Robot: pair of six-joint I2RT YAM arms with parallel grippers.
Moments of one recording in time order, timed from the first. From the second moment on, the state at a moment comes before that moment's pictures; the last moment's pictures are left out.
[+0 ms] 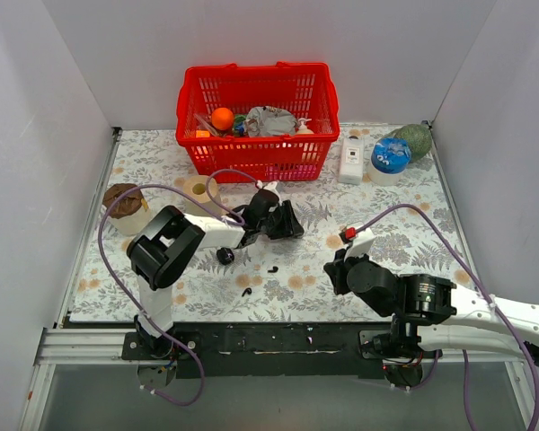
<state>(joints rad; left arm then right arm) -0.74 1.91 0.99 0.28 0.12 -0.81 1.37 0.67 0.68 -0.61 0.67 0.63</state>
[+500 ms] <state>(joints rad) -0.70 1.36 0.88 -0.04 -0.05 -0.74 1.37 0.65 0.65 -0.60 0.66 0.64</state>
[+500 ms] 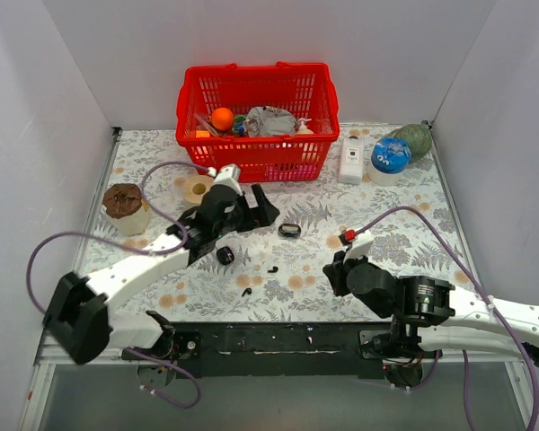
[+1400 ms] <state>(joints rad) -0.68 1.25 0.83 -0.50 -0.17 -0.61 1.37 0.86 0.60 -0.45 0.51 0.59</state>
